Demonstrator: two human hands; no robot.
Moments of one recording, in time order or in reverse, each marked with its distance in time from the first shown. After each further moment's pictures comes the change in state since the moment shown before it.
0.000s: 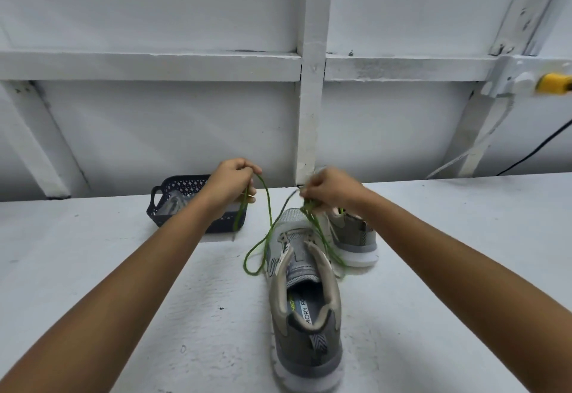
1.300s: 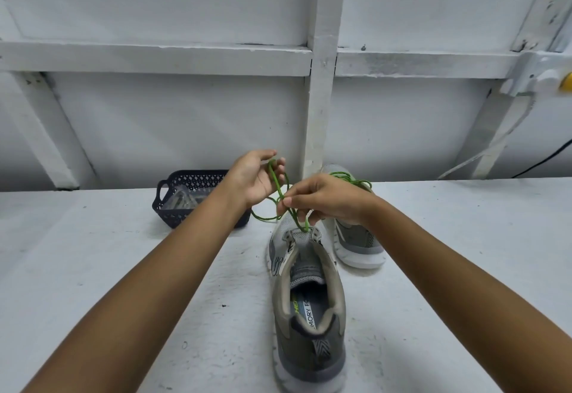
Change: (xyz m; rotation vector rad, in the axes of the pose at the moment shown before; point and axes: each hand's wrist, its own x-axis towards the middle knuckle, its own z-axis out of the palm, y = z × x) left_hand 0.012 0.014 0.026 -0.767 -0.122 -0.285; right_hand -0.019 -0.011 0.010 0.105 -0.367 -0.241
